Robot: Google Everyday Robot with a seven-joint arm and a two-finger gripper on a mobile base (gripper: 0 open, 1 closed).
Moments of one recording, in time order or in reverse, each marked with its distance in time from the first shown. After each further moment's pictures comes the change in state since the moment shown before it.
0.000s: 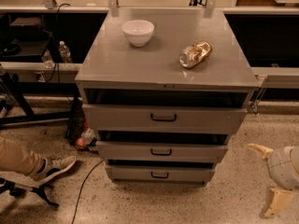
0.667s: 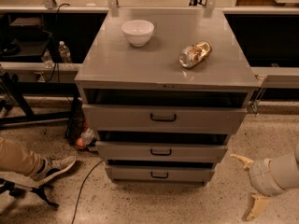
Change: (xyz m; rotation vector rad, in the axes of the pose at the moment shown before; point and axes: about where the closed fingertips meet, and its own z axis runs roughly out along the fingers) arm 0.011 0.005 0.084 -0.038 -0.142 -0.059
